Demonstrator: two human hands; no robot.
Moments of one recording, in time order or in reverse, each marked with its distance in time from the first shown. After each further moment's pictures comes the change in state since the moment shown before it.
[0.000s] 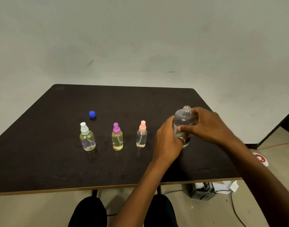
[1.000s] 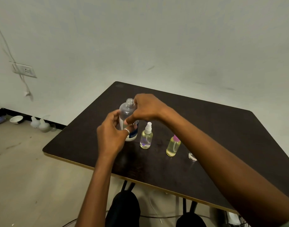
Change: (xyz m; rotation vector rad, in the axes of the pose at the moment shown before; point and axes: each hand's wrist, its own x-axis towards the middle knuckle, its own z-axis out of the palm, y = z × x) left_hand -0.050 -0.068 -0.289 0.190 0.621 -0.246; right_hand 0.049 -0.312 0.122 -0.077 -0.428 -0.594
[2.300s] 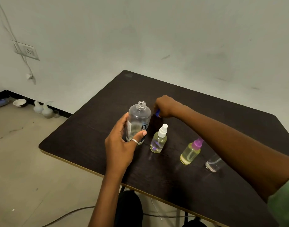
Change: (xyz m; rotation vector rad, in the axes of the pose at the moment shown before) left_hand -0.003 -0.061 0.025 -0.185 0.038 0.033; right_hand 0.128 0.119 0.060 -0.455 -0.205 -0.064
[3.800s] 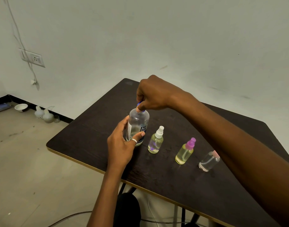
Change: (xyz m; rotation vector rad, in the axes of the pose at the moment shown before) left_hand 0.000 0.007 -0.002 0.082 -0.003 -0.039; right_hand -0.100 -0.094 -0.119 0.051 0.277 -0.194
